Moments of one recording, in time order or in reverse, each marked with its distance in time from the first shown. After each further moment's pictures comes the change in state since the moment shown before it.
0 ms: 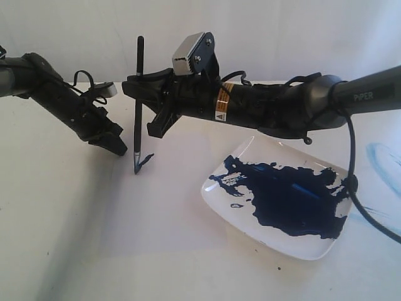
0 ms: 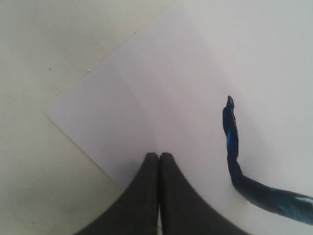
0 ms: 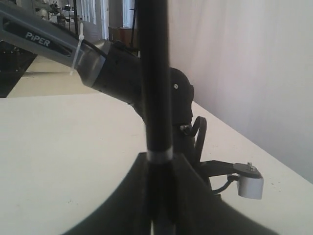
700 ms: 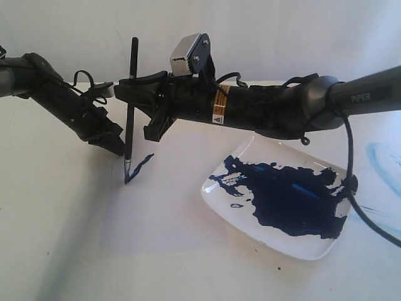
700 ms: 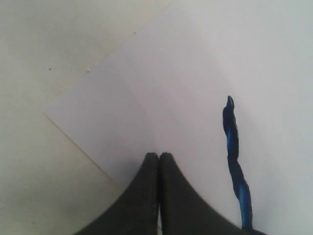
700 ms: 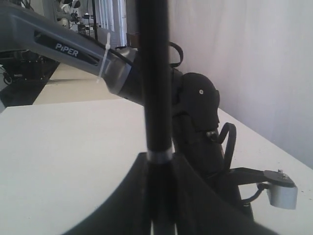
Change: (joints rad) left arm 0.000 0.000 0.000 0.000 0.000 0.000; right arm 0.011 0.000 0.000 -0.034 -0.046 0.055
